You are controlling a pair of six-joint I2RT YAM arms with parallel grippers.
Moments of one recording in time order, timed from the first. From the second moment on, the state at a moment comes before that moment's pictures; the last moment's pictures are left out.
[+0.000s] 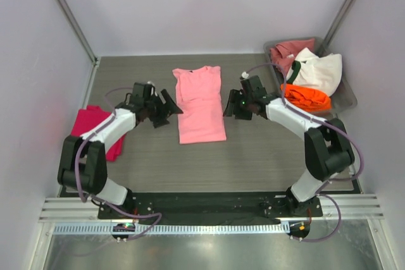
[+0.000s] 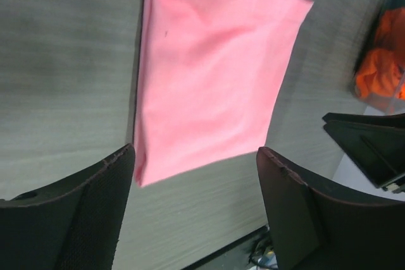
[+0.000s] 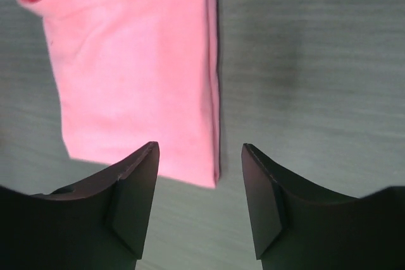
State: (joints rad) left arm -0.25 1.54 0.99 -0.30 0.31 -0.82; right arm 0.43 1.69 1.16 -0.38 -0.12 0.56
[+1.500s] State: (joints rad) left arm -0.39 1.59 0.73 -0.14 0.32 -0.86; right arm 0.49 1.66 0.84 -0.16 -0.31 0.61
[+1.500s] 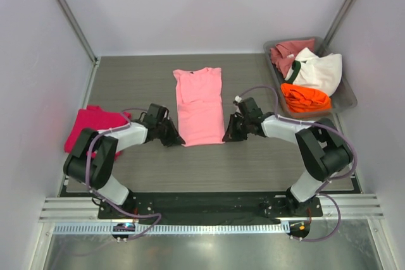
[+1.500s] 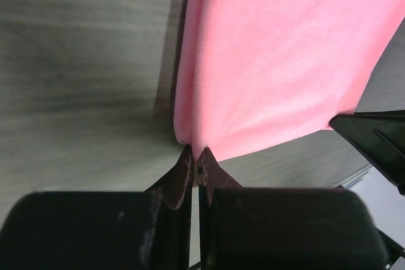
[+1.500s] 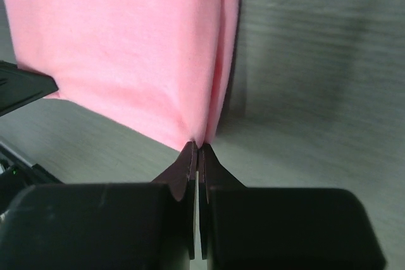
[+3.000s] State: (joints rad) left arm -0.20 1.45 1.11 -0.55 0.48 -0.81; right arm 0.45 1.77 1.42 -0.47 -0.27 0.50
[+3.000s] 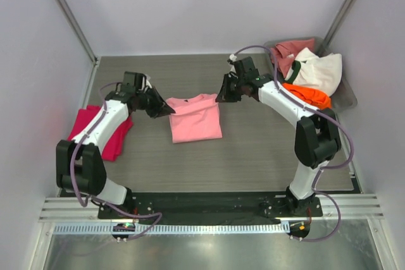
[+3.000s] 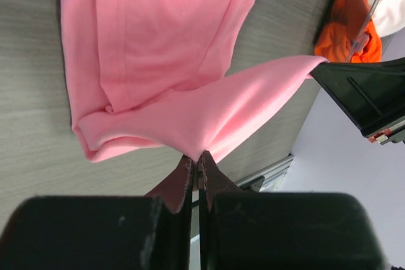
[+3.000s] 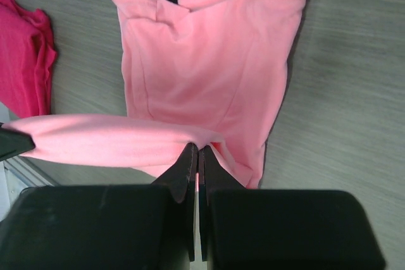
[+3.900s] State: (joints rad) left arm -0.12 1.88 1.36 -0.45 0.34 -0.79; right arm 0.37 2.10 1.69 -0.41 -0.28 0.51
